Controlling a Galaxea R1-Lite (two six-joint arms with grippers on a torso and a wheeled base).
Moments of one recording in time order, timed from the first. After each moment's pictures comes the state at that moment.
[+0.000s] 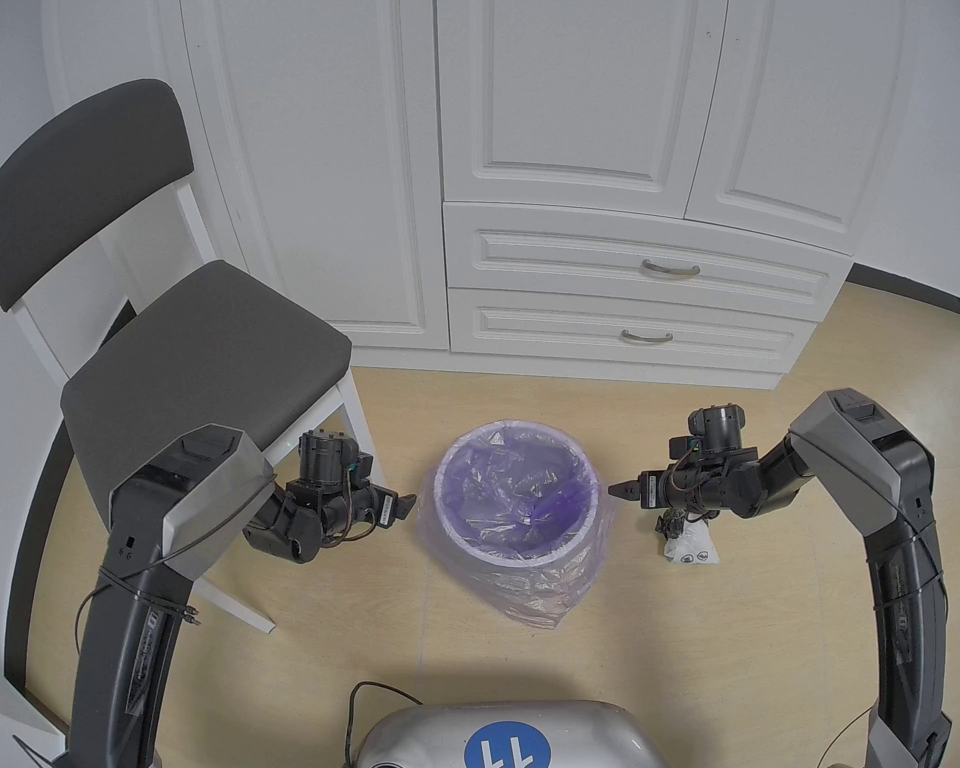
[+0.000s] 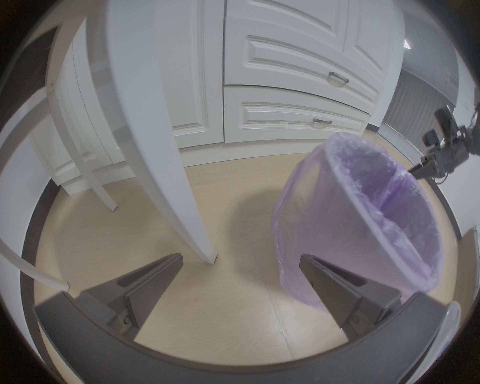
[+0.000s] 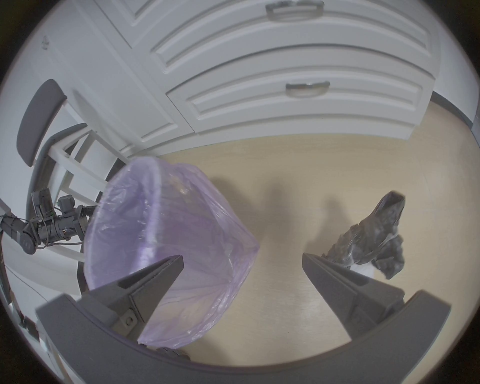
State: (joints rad) left arm -0.25 2.69 -1.50 -0.68 -0.07 0.12; right arm 0.16 2.57 -1.48 -0.44 0.23 0.12
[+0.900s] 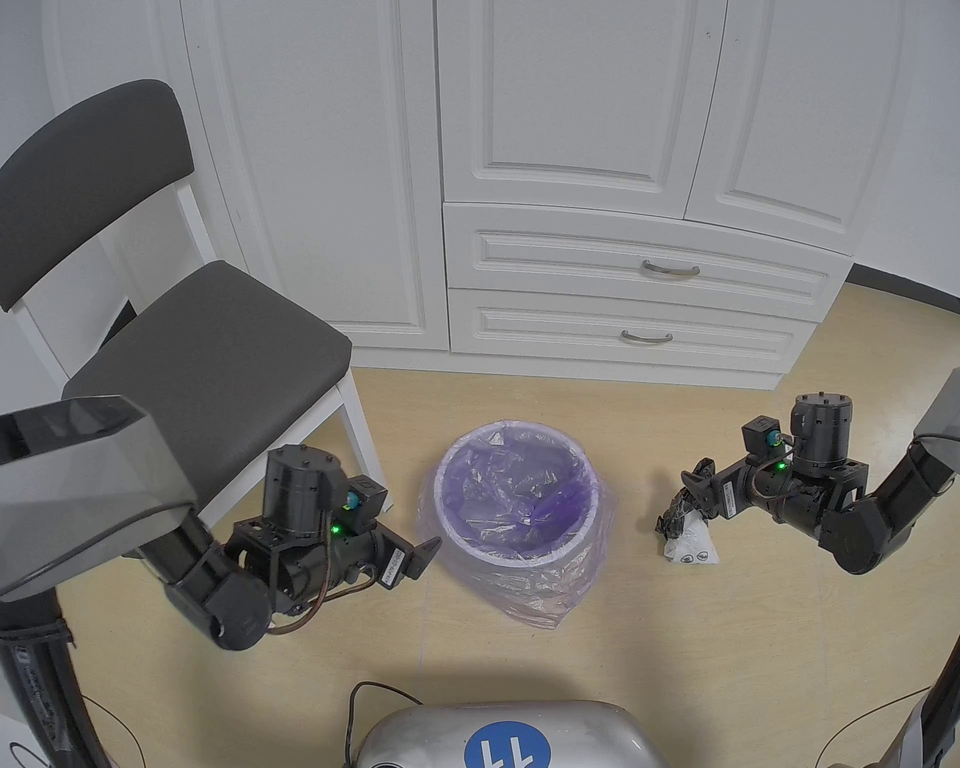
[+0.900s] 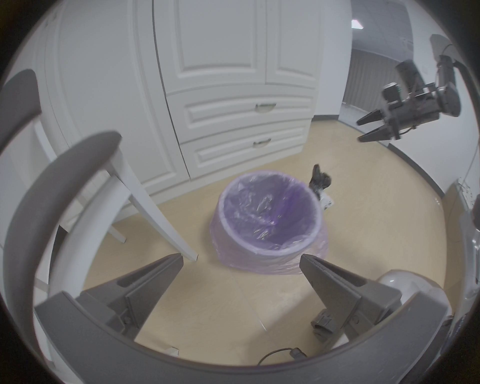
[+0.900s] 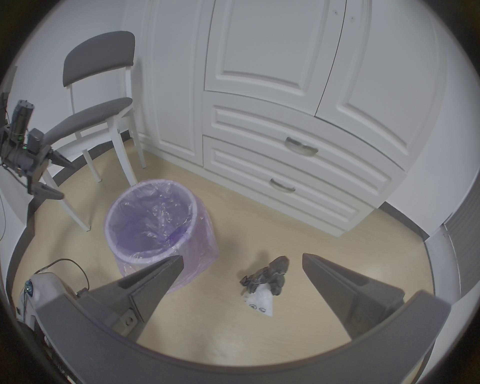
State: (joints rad) left arm -0.48 2.11 -0.70 -0.94 0.03 0.23; right arm 0.21 1.99 -0.67 -0.95 -0.07 -0.31
